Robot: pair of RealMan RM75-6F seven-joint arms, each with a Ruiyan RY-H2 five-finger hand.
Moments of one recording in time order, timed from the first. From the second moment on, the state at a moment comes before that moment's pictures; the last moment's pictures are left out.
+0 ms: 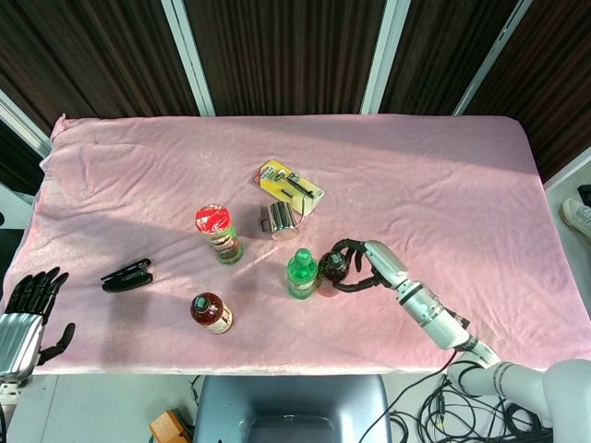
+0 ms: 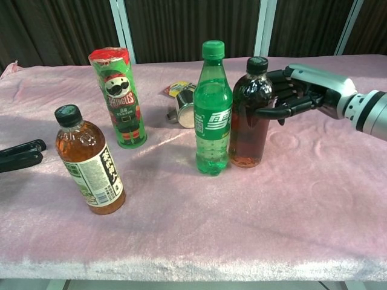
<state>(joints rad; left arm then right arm) -0.11 -1.11 -0.01 -1.55 1.58 1.51 -0.05 0.71 -1.60 0.05 -1.07 -1.59 1.09 0.93</state>
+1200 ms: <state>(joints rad) -0.11 -1.11 0.00 -1.56 1.59 1.49 -0.04 0.71 -1.61 -0.01 -1.01 -1.63 1.09 1.01</state>
